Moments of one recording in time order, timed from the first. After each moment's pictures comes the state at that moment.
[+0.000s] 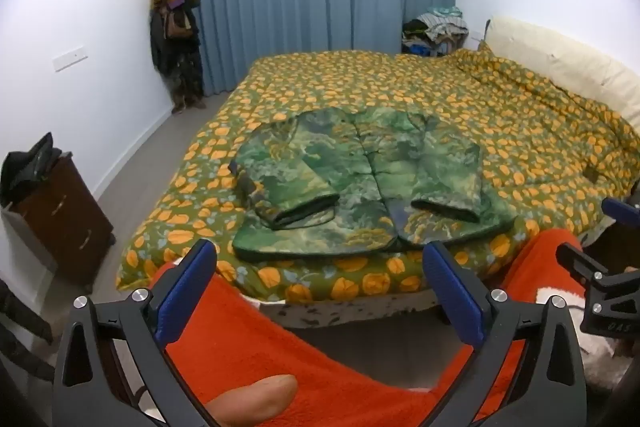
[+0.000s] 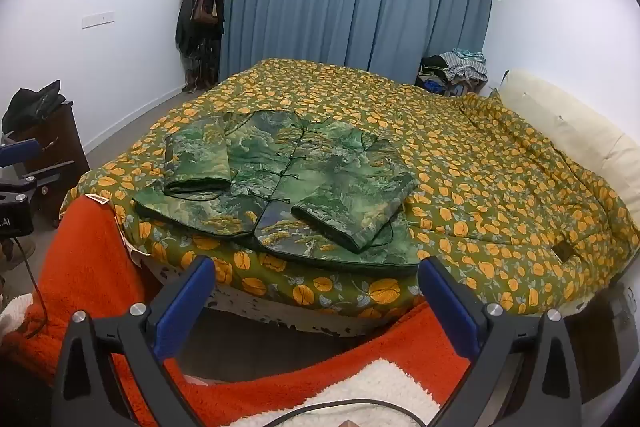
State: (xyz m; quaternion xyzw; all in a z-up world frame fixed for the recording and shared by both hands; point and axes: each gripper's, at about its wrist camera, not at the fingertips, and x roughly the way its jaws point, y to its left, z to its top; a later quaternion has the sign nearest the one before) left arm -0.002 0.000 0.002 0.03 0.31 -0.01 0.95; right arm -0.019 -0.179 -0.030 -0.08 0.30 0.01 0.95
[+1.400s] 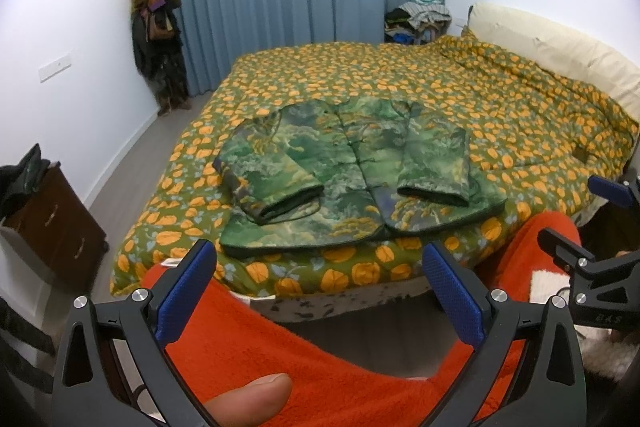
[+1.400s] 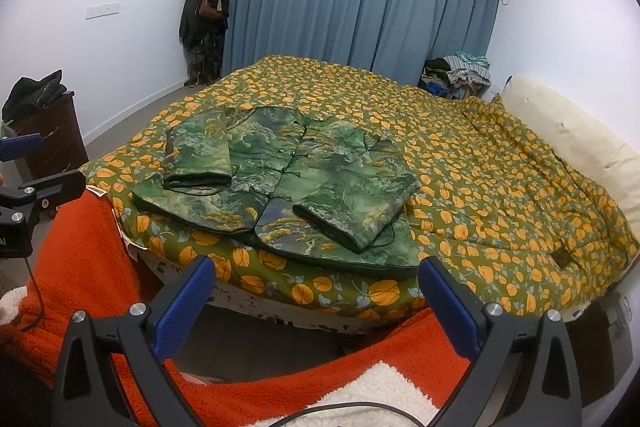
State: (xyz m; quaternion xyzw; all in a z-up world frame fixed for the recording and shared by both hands) left arm -0.001 -0.009 -0.008 0.04 0.33 -0.04 0.94; right arm -0.018 -0.170 -0.034 -0.10 0.30 0.01 0.95
